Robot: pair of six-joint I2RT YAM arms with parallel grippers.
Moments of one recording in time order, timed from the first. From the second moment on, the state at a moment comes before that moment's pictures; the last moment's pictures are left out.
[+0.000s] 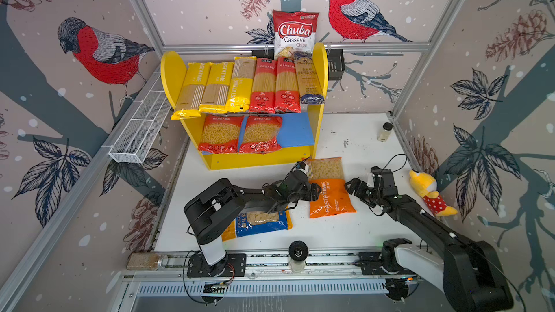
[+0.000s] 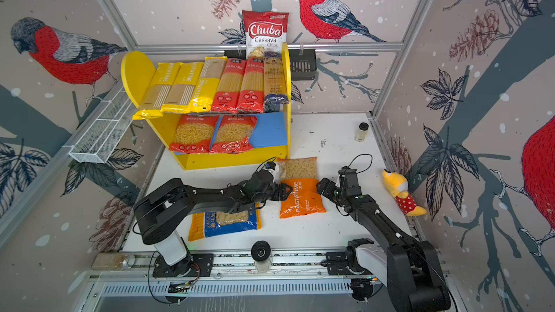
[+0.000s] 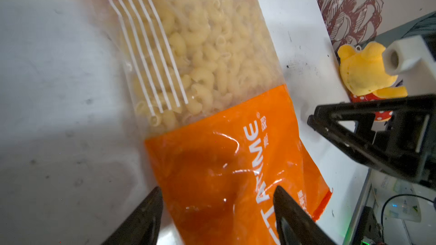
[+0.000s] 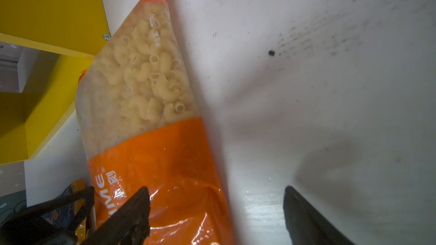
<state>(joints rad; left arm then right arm) -0.91 1.74 0.80 0.30 0.07 -0.76 0.21 1.07 0.37 -0.18 -0.26 0.63</state>
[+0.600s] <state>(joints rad) -0.87 1.80 0.83 0.29 0.15 -0.79 0.44 1.11 0.35 -0.06 -0.30 0.73</state>
